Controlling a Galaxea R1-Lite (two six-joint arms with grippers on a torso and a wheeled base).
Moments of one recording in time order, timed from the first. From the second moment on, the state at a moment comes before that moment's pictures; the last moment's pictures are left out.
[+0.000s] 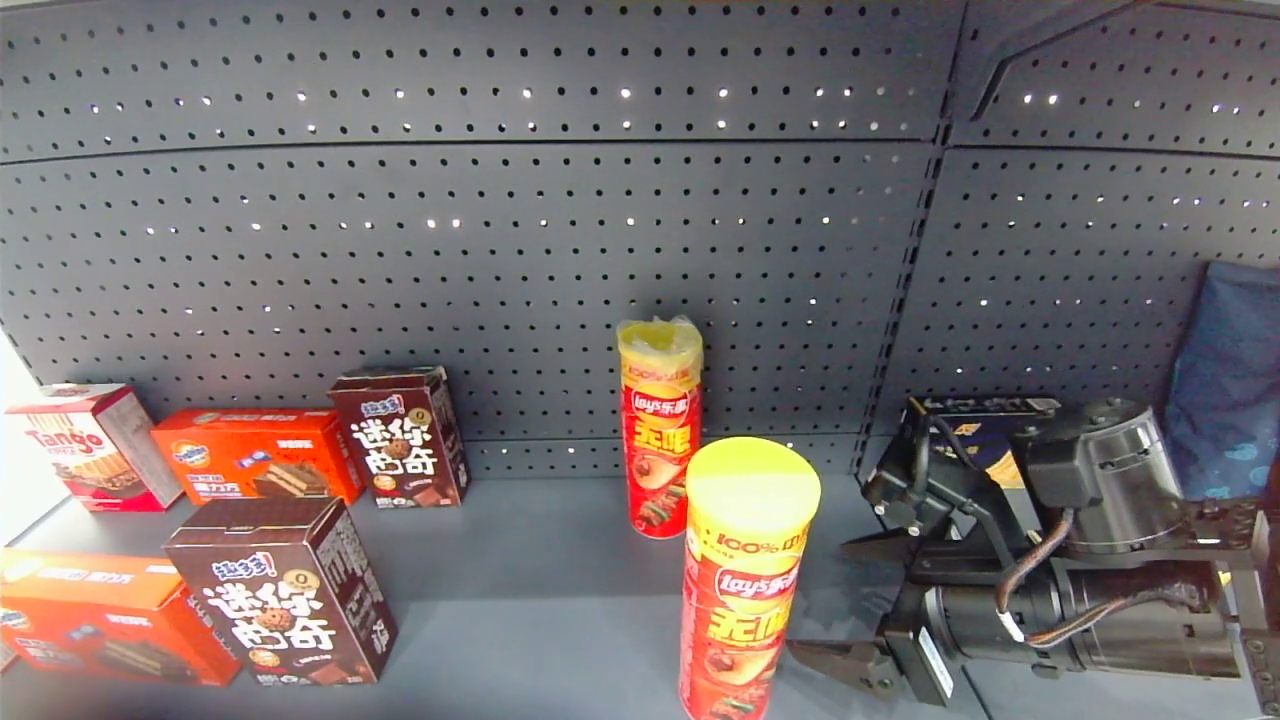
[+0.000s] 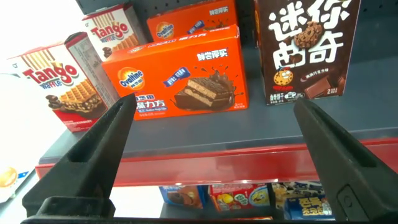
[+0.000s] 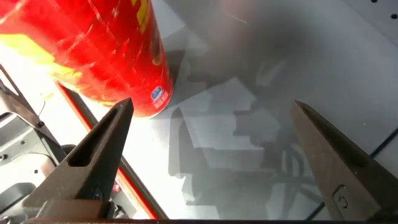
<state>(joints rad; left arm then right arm) -0.35 0.00 -0.04 0.01 0.47 0.25 0.66 1.55 -0.70 -0.24 0.18 -0.17</state>
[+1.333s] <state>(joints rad) -0.35 0.00 -0.04 0.01 0.48 0.23 0.68 1.65 -0.81 -0.24 0.16 -0.17</state>
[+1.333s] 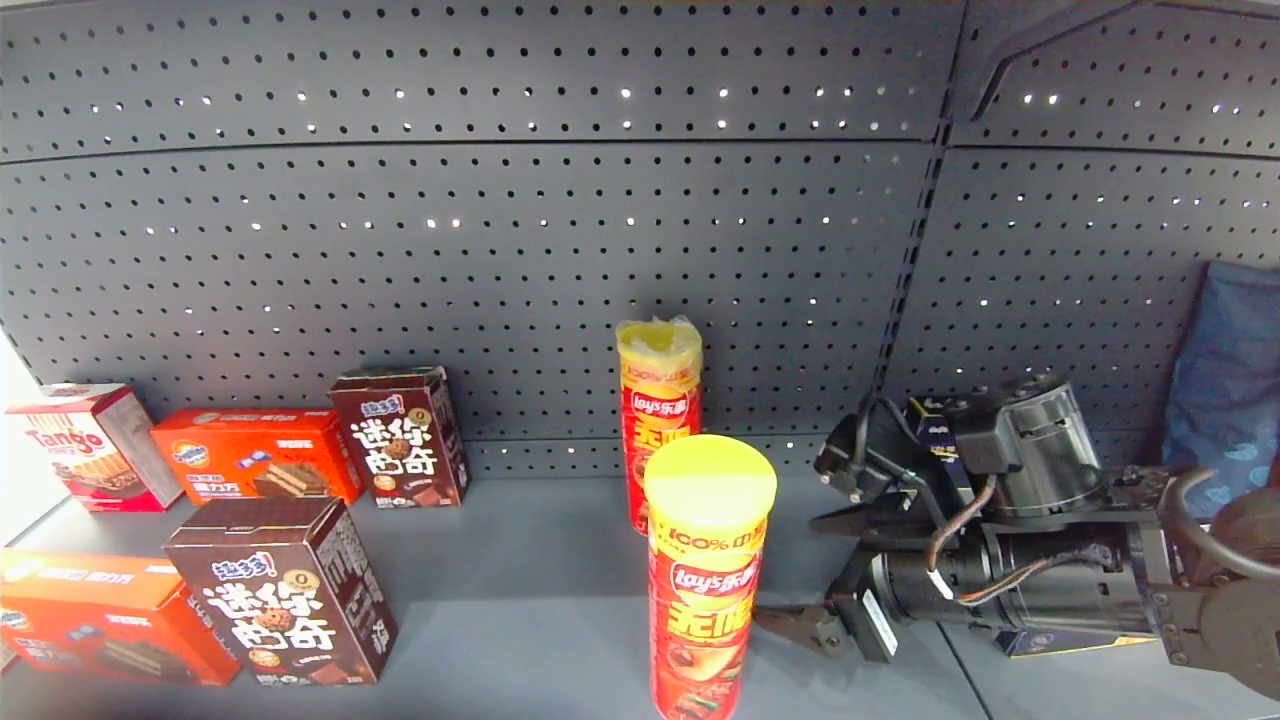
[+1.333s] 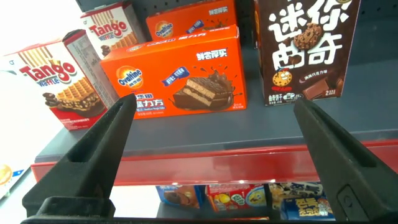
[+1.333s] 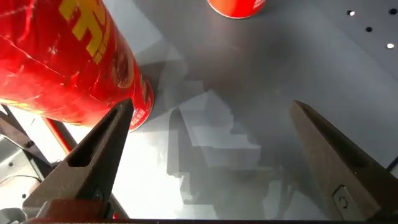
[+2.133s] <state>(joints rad) -0.36 0.00 -0.04 0.01 0.48 0.23 0.69 1.65 -0.78 -0.24 0.16 -0.17</state>
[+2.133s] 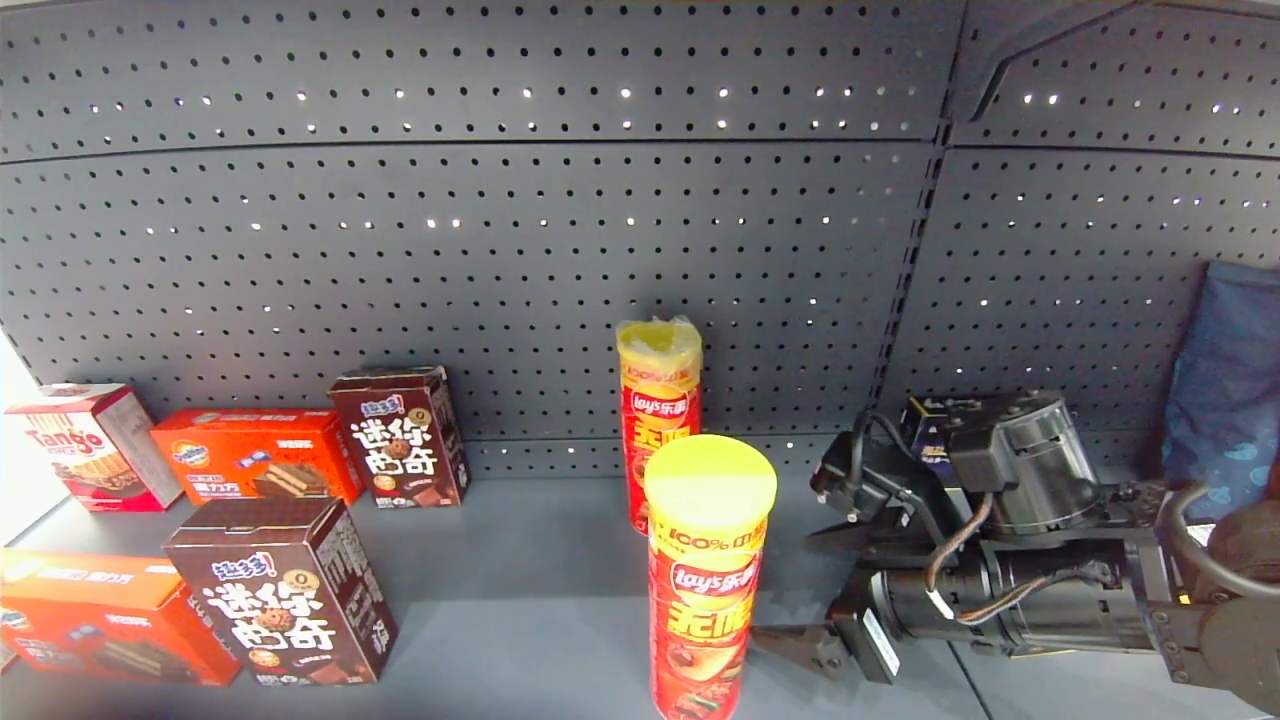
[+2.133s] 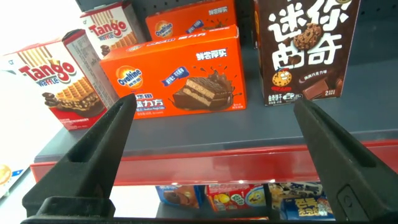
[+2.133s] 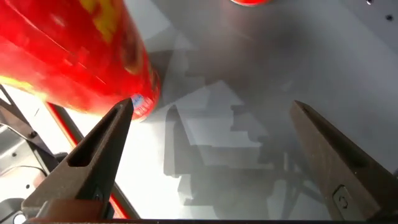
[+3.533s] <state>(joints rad) -0.35 0.00 -0.04 0.01 0.48 0.21 0.74 1.69 -0.82 -0.24 0.14 -0.16</state>
